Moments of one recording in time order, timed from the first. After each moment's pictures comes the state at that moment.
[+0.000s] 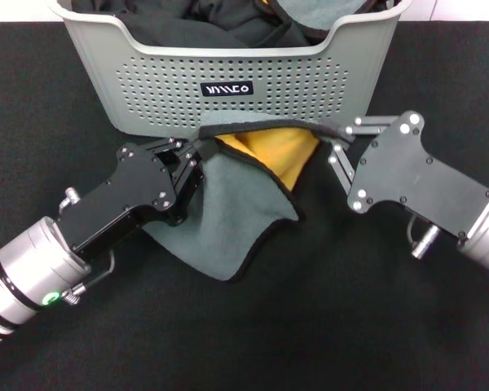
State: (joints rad) left arm -0.33 -2.10 1.34 0.19 0.83 1.64 -0.73; right arm 0.20 2.02 -1.98 -0.85 -0.44 -1.10 0.14
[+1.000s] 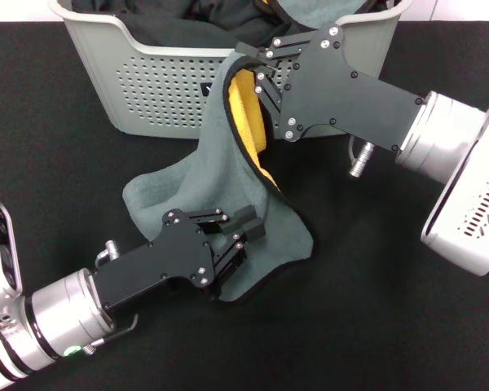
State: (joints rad) left arm -0.33 -2.11 1.34 0.14 1.04 1.65 -0.69; right arm 0.45 2.02 -1.94 -0.90 -0.53 -0.98 0.09
